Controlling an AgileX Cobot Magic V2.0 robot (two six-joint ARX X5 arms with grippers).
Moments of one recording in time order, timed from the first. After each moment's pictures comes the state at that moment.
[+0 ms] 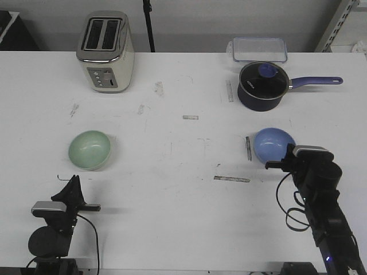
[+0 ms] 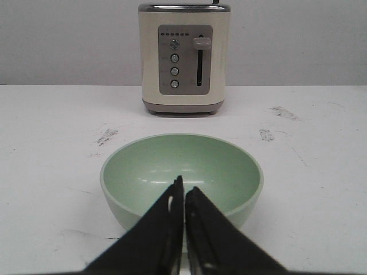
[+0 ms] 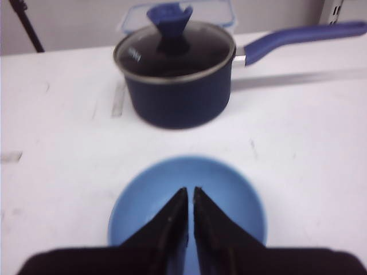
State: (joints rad) left arm -0.02 0.01 0.03 0.11 -0.01 -0.01; right arm -0.02 0.89 0.68 -0.17 -0.03 0.12
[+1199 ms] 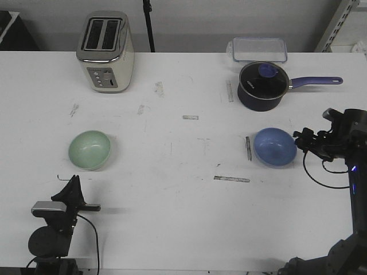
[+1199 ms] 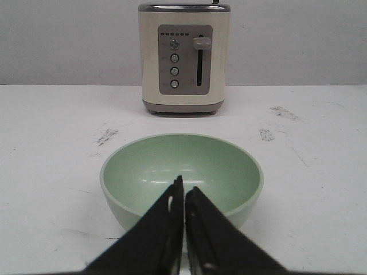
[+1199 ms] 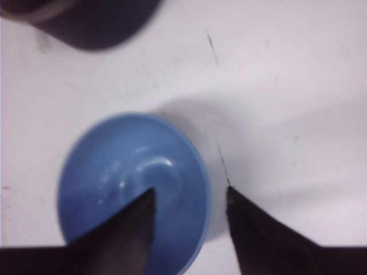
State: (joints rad) left arm -0.02 0.01 0.03 0.11 -0.01 -0.01; right arm -0.34 1.52 1.32 -0.89 -0.39 0.12
